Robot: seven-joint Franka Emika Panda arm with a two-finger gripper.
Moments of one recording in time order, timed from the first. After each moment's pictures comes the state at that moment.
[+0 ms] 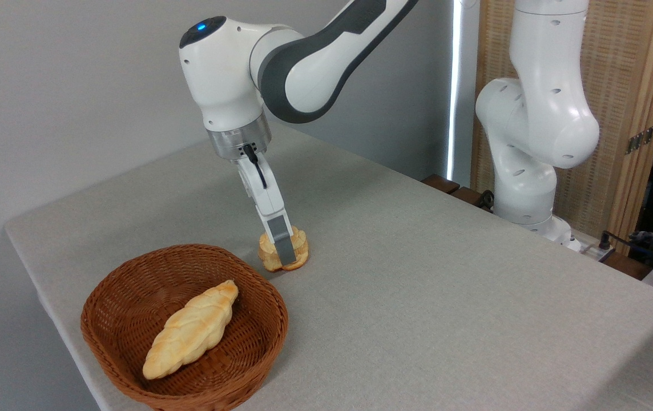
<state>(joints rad) -0.30 -0.05 -0.03 -2.13 -0.03 1.98 0.78</state>
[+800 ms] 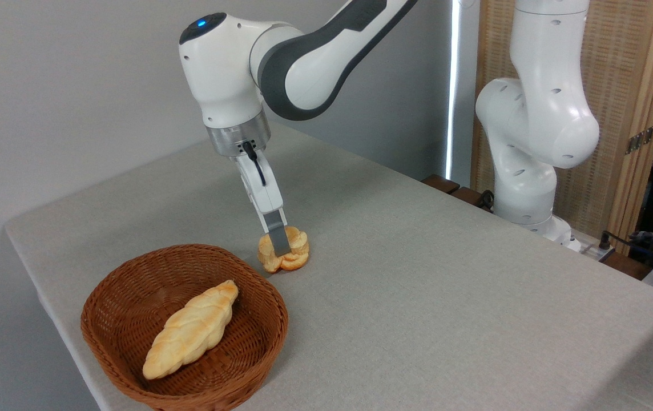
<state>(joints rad) -0.30 -0.06 -0.03 -2.13 -0.03 1.98 0.78</state>
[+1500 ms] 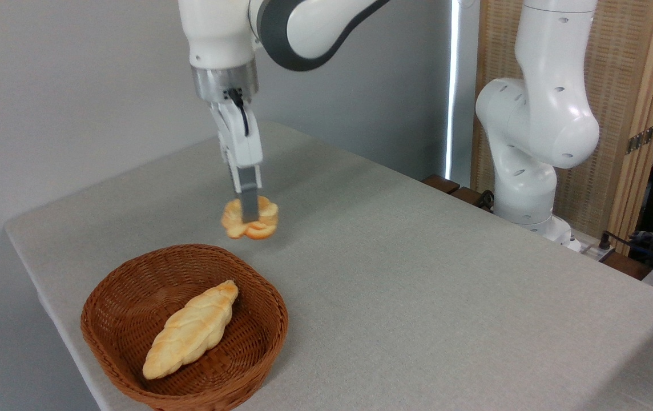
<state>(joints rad) -0.30 -0.14 -0.03 -2.05 -0.05 2.00 0.78</state>
